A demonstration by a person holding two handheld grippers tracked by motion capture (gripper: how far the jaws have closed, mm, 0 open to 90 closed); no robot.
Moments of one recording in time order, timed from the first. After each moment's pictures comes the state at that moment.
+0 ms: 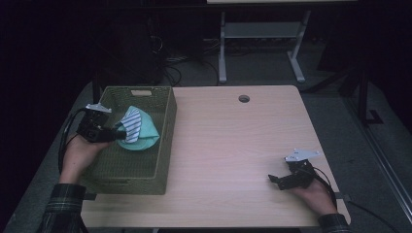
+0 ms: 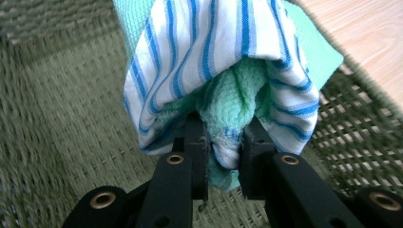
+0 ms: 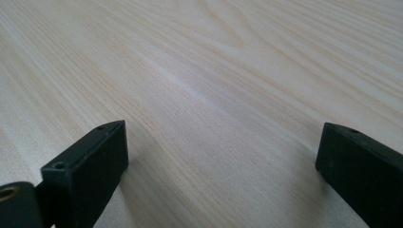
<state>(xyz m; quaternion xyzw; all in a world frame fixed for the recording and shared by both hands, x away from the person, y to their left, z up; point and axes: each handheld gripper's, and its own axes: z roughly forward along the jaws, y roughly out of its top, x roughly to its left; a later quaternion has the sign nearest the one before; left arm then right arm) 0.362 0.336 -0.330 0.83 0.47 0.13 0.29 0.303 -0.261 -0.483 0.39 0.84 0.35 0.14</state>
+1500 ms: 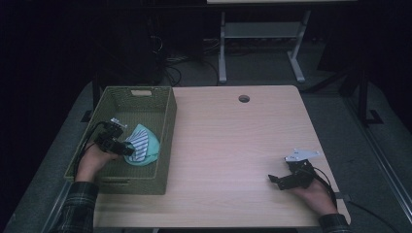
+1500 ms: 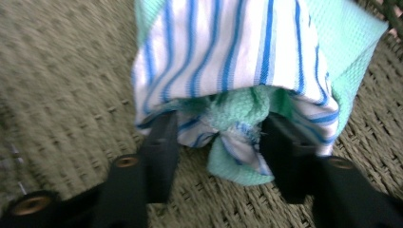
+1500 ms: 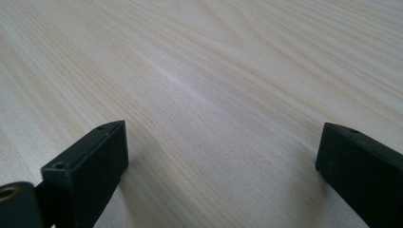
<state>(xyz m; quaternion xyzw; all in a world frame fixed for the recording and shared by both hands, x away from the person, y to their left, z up) 0.388 0.337 -0.402 0.86 0.48 0.10 0.18 0.303 -0.261 -0.483 0.39 0.84 0.36 0.14</state>
